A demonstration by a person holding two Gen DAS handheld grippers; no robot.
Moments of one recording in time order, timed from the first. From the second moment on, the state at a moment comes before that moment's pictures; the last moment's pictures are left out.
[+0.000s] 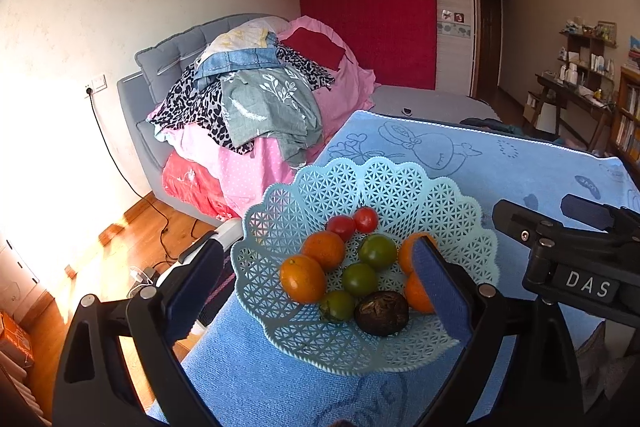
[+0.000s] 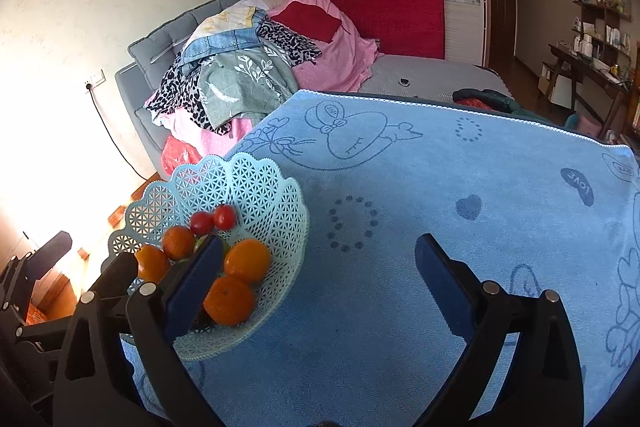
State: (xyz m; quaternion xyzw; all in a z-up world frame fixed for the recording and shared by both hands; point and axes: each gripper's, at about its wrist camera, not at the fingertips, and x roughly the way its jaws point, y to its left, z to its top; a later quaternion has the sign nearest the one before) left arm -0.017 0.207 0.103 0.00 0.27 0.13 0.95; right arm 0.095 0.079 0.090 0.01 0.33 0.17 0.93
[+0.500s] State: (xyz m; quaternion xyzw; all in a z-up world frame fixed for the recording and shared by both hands) left arm -0.035 0.187 0.108 0.03 0.26 0.12 0.96; right arm 0.064 0.043 0.089 0.04 0.33 0.14 0.93
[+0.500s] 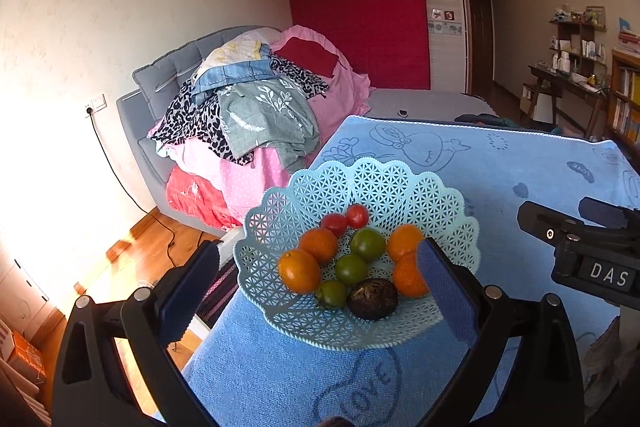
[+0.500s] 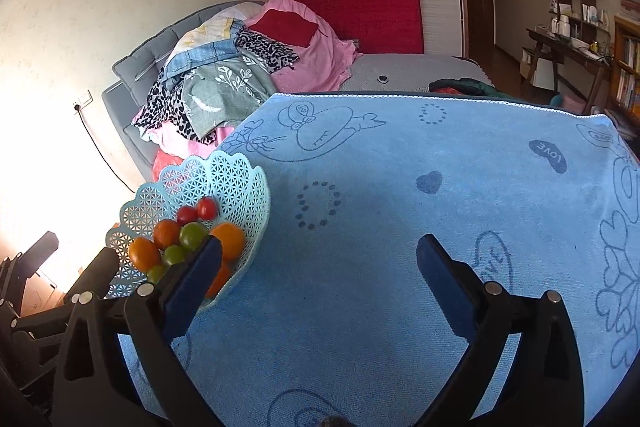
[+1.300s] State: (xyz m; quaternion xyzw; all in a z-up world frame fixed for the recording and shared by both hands) left arm -0.060 0.197 0.101 0.06 0.28 0.15 0.95; right arm 0.023 0.063 0.082 -0.03 0.31 0.17 0.93
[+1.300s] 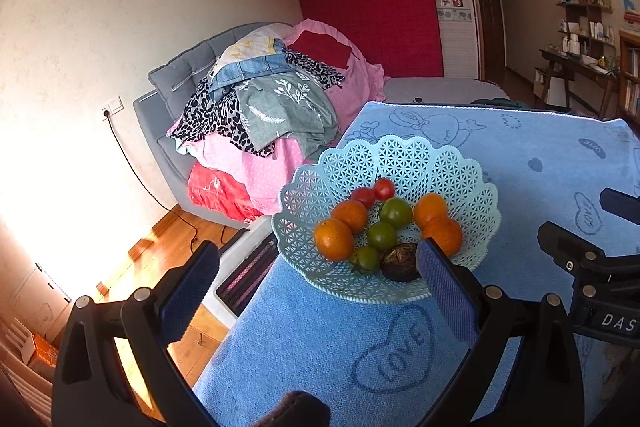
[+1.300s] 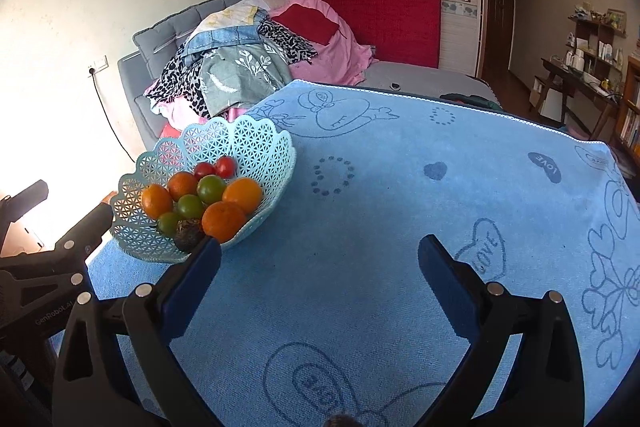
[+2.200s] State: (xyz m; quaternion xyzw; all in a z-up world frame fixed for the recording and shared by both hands) left arm -0.067 0.208 0.106 0.08 0.27 0.19 0.94; right arm 0.007 0.083 0.084 -0.06 0.31 0.18 0.93
